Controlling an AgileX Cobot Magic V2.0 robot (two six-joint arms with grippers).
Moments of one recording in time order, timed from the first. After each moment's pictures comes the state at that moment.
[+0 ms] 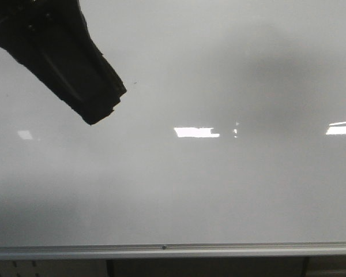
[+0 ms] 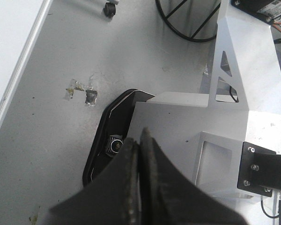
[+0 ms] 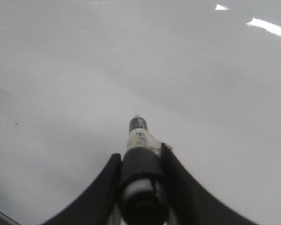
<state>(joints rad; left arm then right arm) -0.51 1.47 -1.17 -0.68 1.22 0.89 0.08 1.35 -1.58 0.32 0.86 -0.45</state>
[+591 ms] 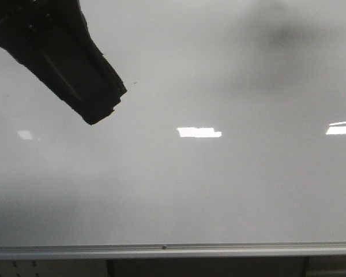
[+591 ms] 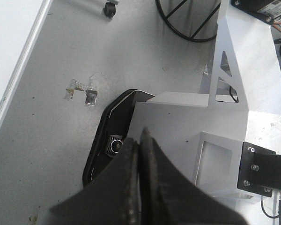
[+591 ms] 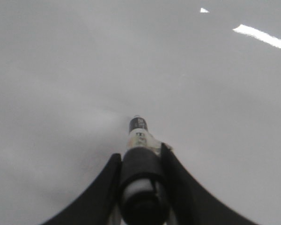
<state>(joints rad) -0.51 1.47 -1.17 -0.68 1.22 0.89 0.08 1.47 -1.58 0.29 0.71 -0.49</state>
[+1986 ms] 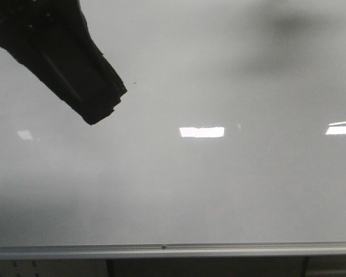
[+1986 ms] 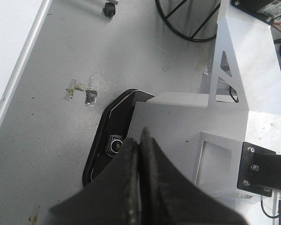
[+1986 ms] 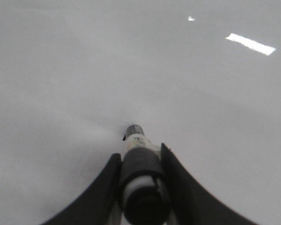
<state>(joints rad) -0.51 1.47 -1.17 -0.68 1.22 0.89 0.06 1.51 -1.58 0.28 0.62 -0.47</state>
